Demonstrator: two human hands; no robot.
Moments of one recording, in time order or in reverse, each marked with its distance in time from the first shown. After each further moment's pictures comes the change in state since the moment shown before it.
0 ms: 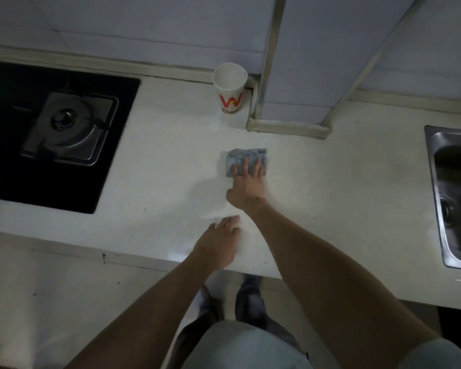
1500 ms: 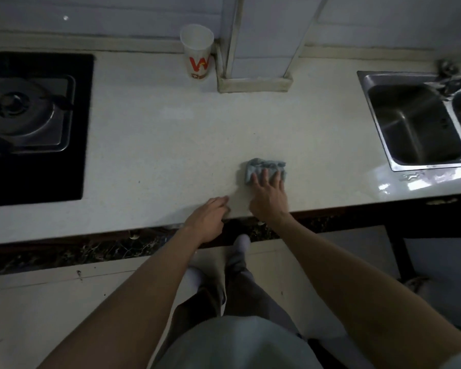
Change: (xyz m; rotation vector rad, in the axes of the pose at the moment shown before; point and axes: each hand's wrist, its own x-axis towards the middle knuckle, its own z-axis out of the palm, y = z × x) left_hand -0.064 -0.039 0.037 -0.162 0.030 0.236; right_hand -0.162 0.015 0.080 -0.053 0.082 0.283
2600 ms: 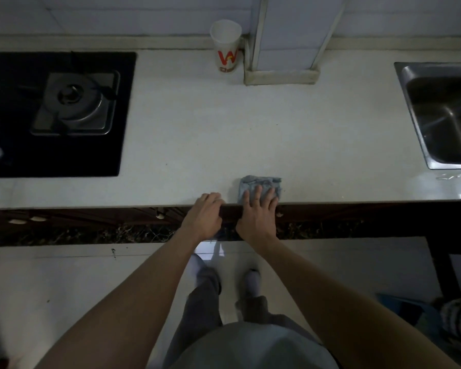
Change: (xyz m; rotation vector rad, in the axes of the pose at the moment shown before) left_hand -0.060 0.003 0.008 0.012 0.090 -0.263; right_hand -0.074 -0.066 0.039 0.011 -0.025 -0.092
